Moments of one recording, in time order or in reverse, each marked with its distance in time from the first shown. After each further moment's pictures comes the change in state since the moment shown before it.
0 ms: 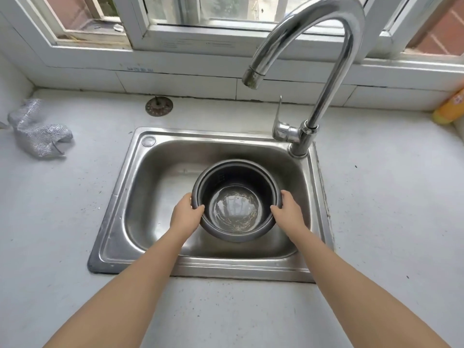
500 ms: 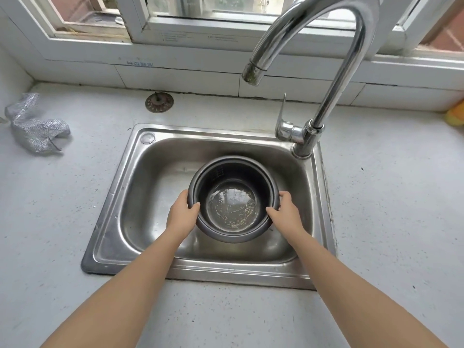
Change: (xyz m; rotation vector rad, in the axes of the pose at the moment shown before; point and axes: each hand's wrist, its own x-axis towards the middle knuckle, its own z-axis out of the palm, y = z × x) left_hand 0.012 -0.014 0.005 0.002 0.055 0.036; right_hand 0.010 0.004 0.009 0.041 -0.063 -0.024
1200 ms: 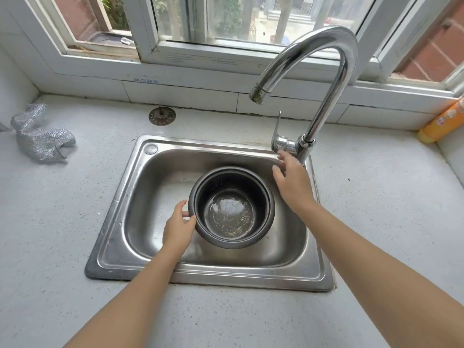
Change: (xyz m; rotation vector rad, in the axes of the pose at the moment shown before) left_hand -0.022 -0.003 -0.011 -0.042 0.019 -0.013; right_hand -0.009 -0.094 -0.054 -0.203 0.290 -0.493
